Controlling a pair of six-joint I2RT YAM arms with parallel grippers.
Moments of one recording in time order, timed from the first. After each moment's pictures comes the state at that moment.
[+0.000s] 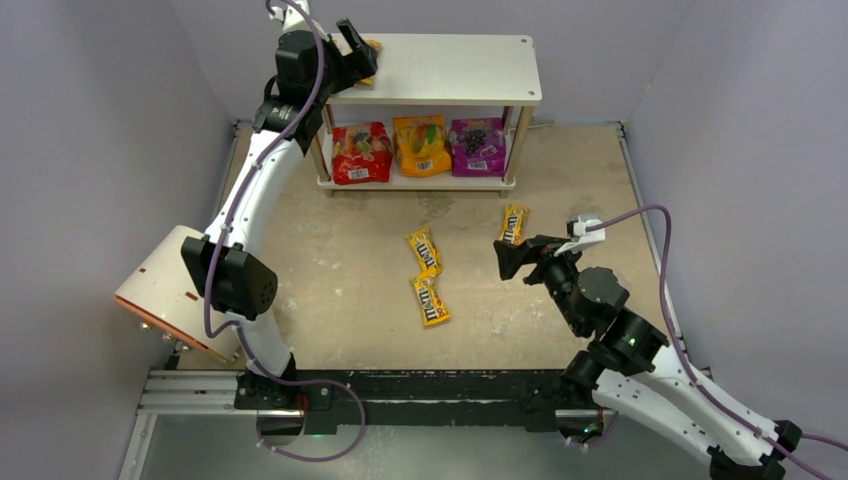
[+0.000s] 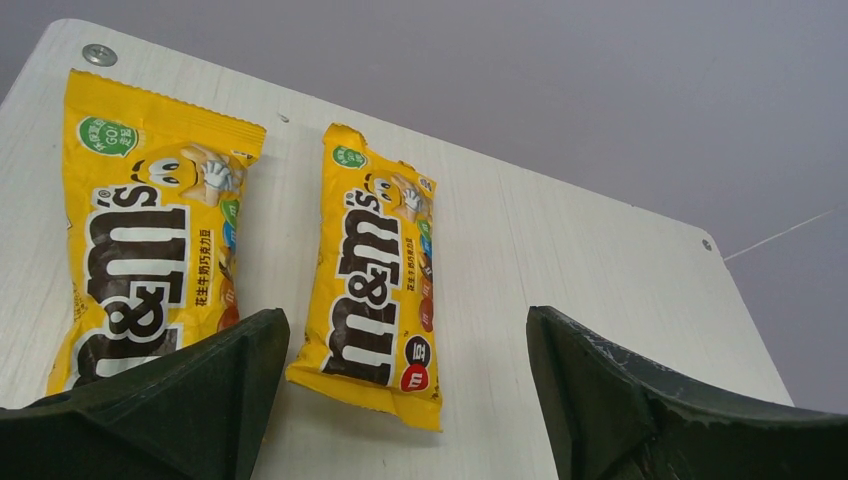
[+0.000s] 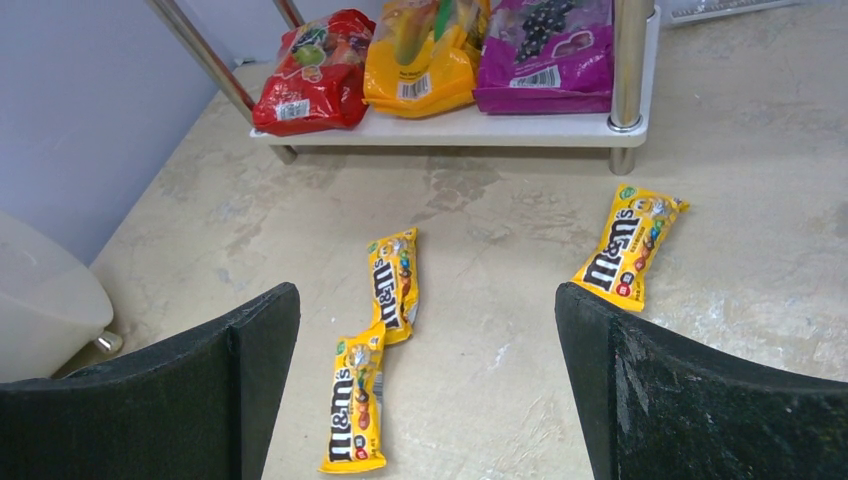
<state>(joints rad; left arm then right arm) -0.27 1.82 2.00 -0.28 -0.09 -0.53 0.84 0.50 0.60 -0.21 0.48 0.37</state>
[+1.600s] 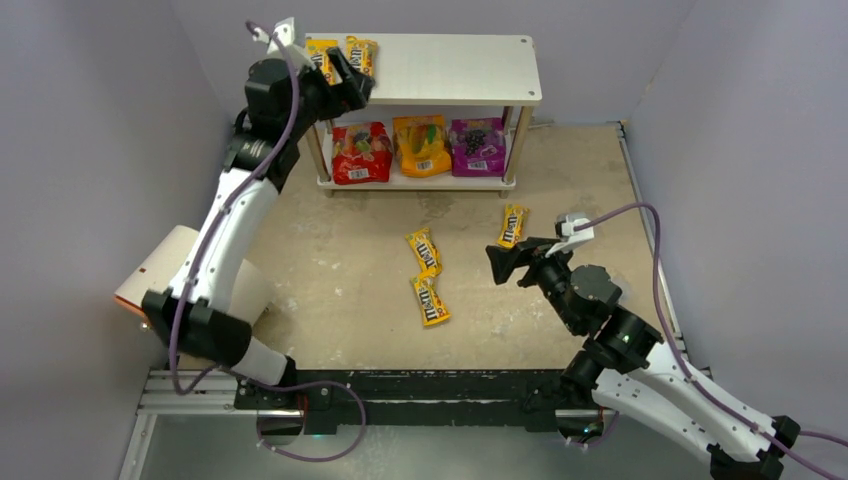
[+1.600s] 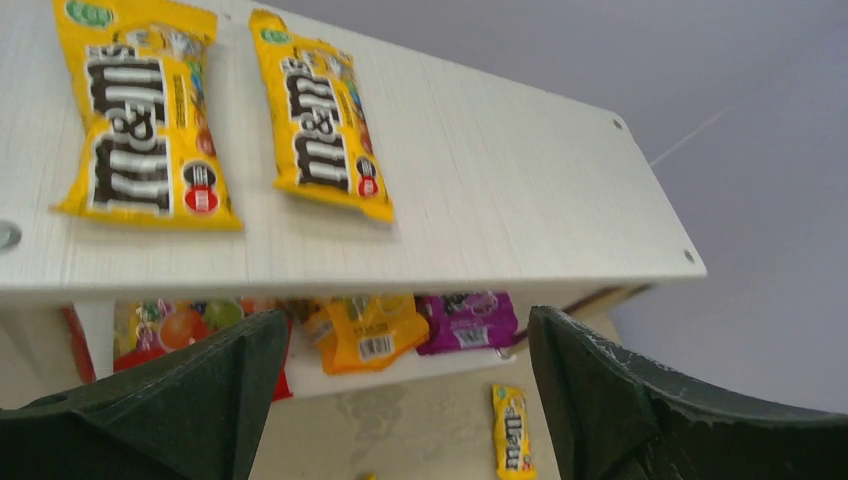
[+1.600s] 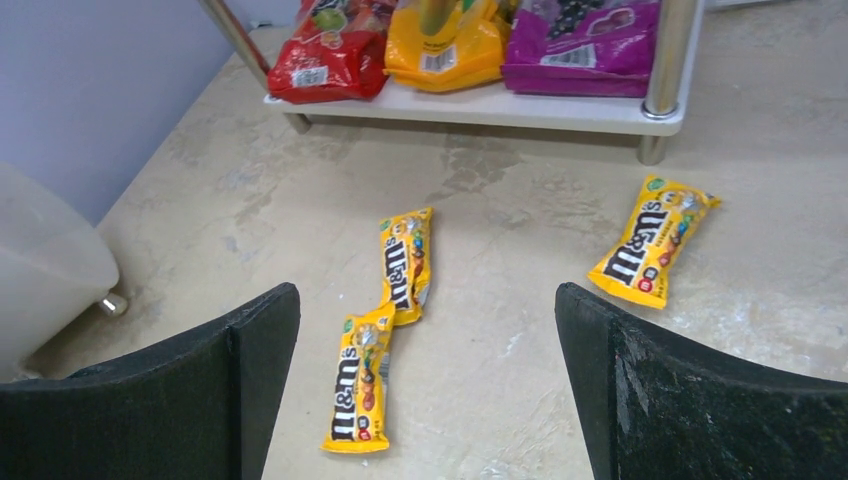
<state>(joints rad) -0.27 1.58 1.78 -0.29 0.05 -0.49 0.84 0.52 0.59 -0.20 0.43 0.35</state>
